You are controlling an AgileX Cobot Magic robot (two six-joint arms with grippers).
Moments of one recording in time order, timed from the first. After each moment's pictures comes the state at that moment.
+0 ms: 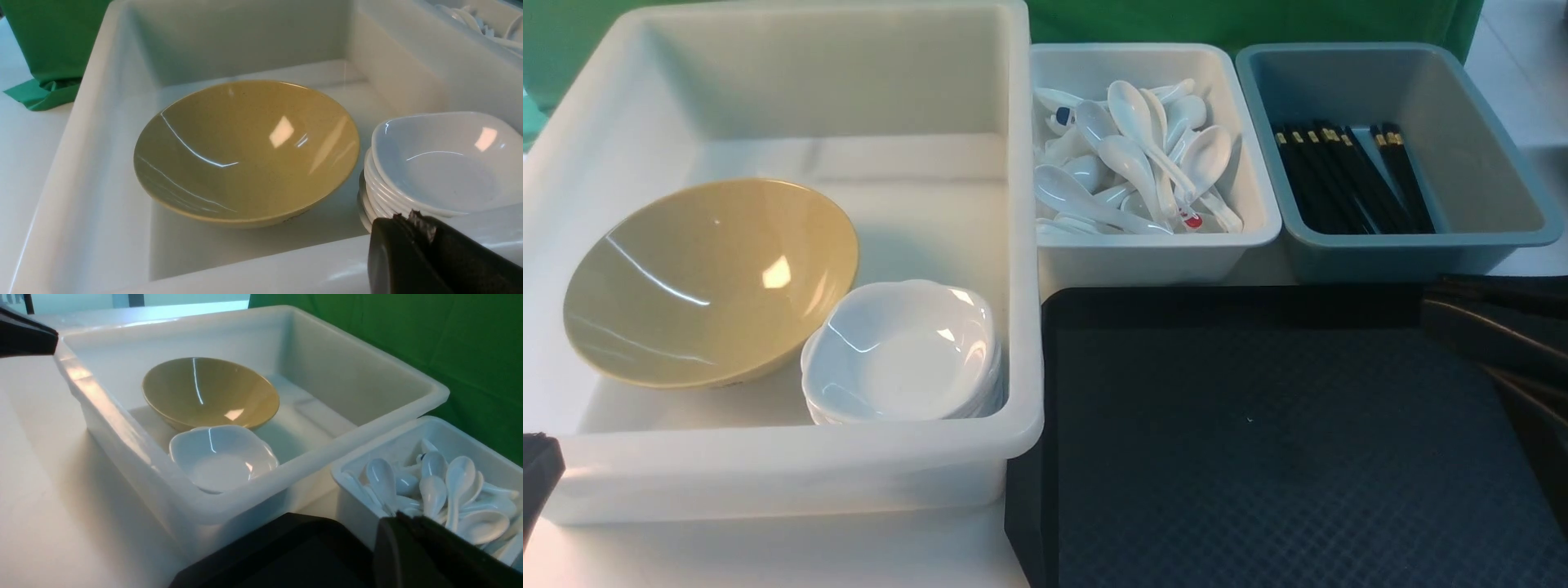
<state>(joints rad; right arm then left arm) 0.76 0.62 -0.66 -0.07 0.32 -0.09 -0.15 0.15 -0.33 0.04 0.54 0.01</state>
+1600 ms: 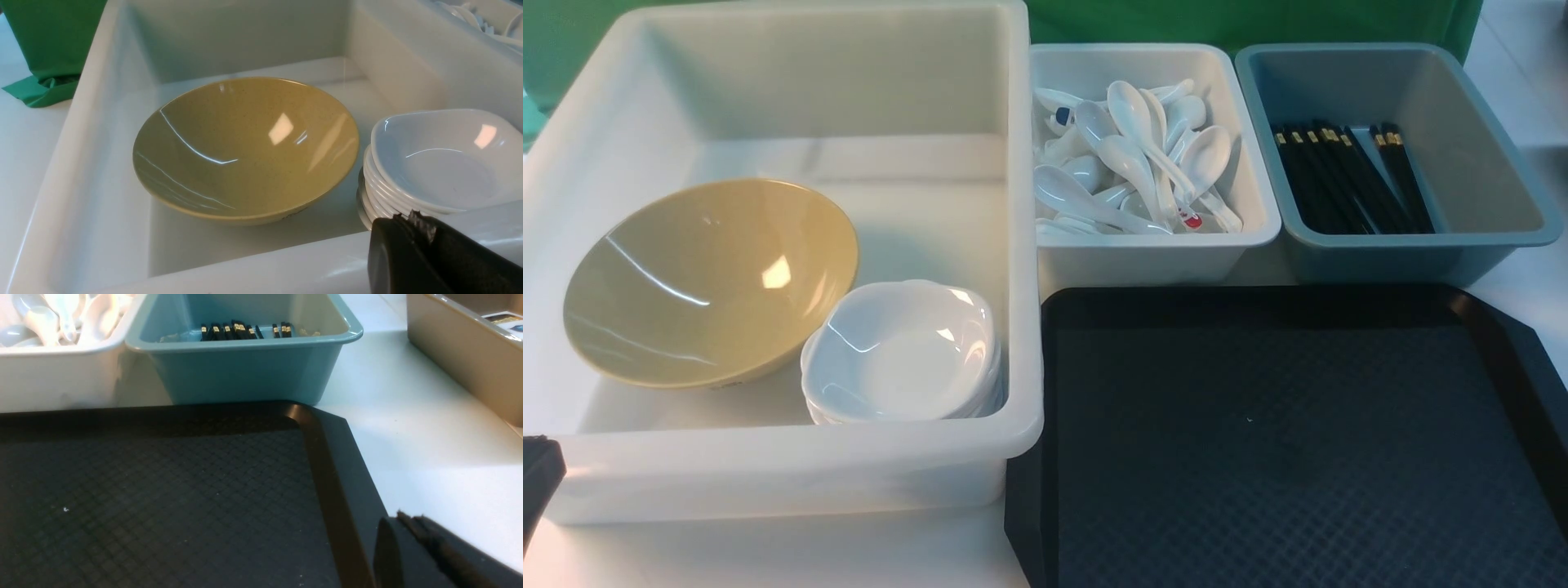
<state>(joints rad) -0.08 -0.01 0.03 -0.12 0.32 0.19 -0.15 0.15 -0.33 0.04 0.54 0.01</state>
